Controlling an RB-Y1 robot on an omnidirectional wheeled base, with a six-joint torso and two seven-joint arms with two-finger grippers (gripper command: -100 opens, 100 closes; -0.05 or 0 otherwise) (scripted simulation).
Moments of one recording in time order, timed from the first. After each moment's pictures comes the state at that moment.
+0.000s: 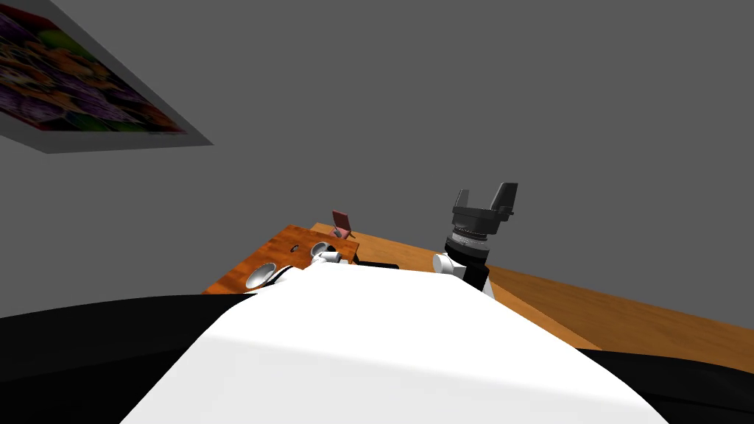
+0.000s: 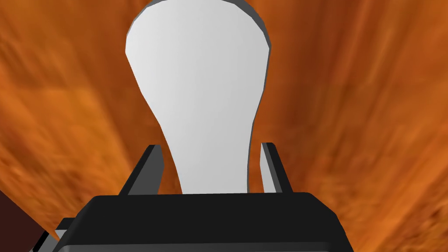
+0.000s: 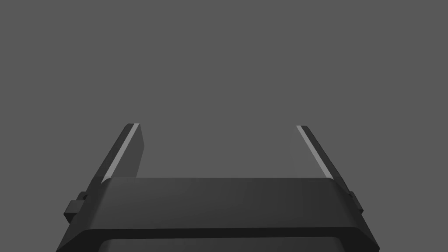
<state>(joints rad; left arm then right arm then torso) -0.16 0.31 -0.17 -0.51 0.35 0.59 -0.29 0.47 -0.03 -0.04 -2.36 0.03 -0.59 -0.06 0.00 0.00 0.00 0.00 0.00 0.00</state>
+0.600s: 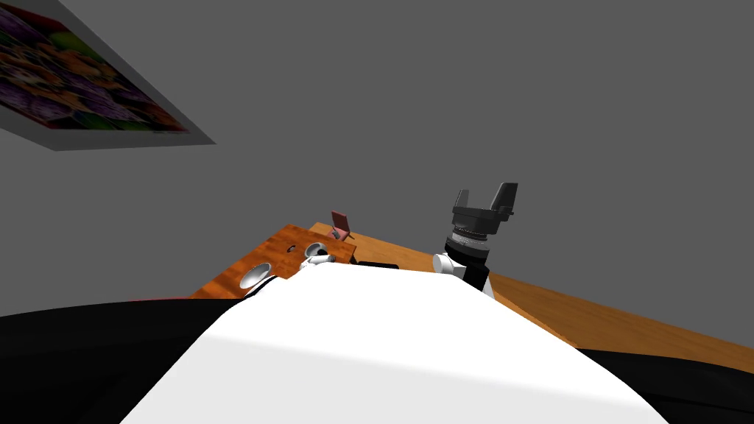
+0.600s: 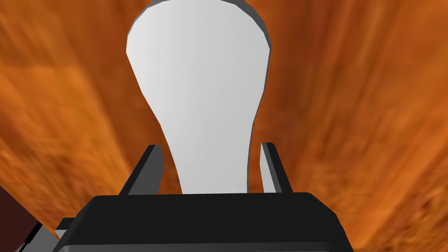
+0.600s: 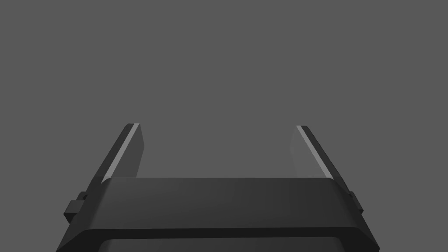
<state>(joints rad) -0.04 0.41 -0.18 -0.64 0.49 0.60 -0.41 0.47 -0.03 -0.04 -2.36 0.03 -0.59 -0.06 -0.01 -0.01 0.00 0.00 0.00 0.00</state>
